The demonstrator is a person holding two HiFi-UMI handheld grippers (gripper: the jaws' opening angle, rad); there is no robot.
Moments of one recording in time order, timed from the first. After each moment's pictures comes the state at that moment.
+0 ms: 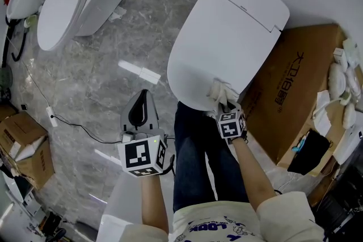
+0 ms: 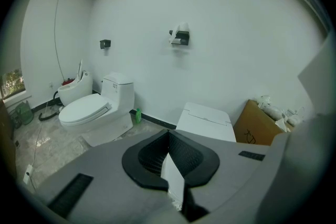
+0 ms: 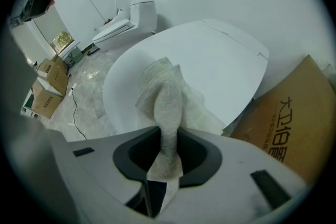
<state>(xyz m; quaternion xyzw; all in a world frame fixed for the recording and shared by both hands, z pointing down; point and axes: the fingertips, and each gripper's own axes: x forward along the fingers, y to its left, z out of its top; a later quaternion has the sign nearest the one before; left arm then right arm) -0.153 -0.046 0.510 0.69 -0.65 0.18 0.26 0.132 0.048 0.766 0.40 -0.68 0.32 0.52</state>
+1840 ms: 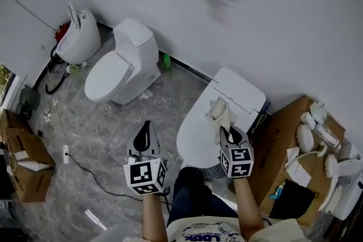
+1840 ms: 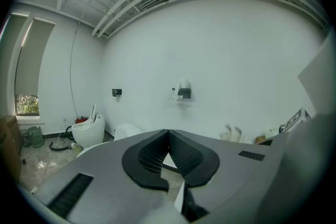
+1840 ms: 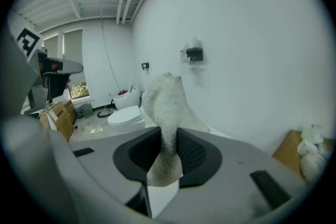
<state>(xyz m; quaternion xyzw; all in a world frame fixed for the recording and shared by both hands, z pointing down) -0.160 -0.033 0.210 0.67 -0.73 0.07 0.10 0.085 -0.092 0.329 0.47 -0.84 0.16 0.22</state>
